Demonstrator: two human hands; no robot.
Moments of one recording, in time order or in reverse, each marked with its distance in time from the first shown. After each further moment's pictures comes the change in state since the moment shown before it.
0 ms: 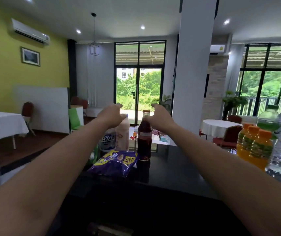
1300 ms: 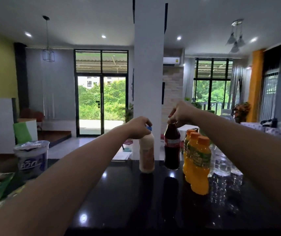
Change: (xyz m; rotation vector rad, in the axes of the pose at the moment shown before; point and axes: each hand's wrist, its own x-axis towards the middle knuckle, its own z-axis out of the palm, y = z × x) left_hand 0.036 0.246 0.108 -0.304 -0.365 0.392; right_hand -0.008 0.134 -0.205 -0.045 -0.019 0.426
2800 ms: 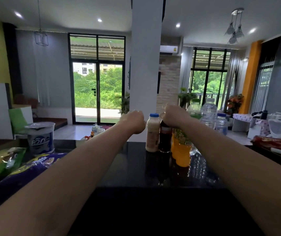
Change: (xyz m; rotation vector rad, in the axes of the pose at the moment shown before) left_hand -0.057 0.030 0.013 0.406 0.045 -0.142; right_hand -0.050 0.026 0.027 -0.507 0.152 -0.159
